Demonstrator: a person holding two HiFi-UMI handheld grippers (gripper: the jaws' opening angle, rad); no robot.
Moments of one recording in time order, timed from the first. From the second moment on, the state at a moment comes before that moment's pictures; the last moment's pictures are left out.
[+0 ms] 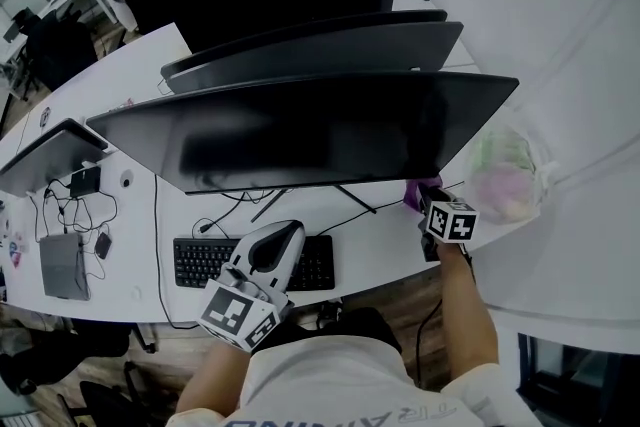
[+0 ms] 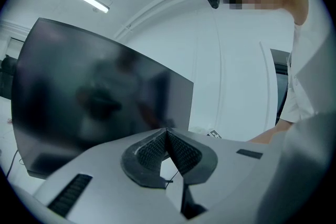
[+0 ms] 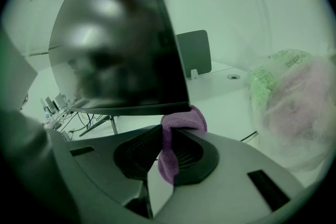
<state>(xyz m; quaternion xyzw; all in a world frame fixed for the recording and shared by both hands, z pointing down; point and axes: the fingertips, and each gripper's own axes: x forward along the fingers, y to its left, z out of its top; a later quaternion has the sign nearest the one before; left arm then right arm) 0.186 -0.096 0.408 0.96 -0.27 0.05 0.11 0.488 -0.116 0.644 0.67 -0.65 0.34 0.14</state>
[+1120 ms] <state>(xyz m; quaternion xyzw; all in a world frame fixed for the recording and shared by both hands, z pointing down) 0.081 -0.083 0.396 0.93 -0.36 0.03 0.11 0.348 -0.148 0.629 0.59 -0.72 0.29 0.20</state>
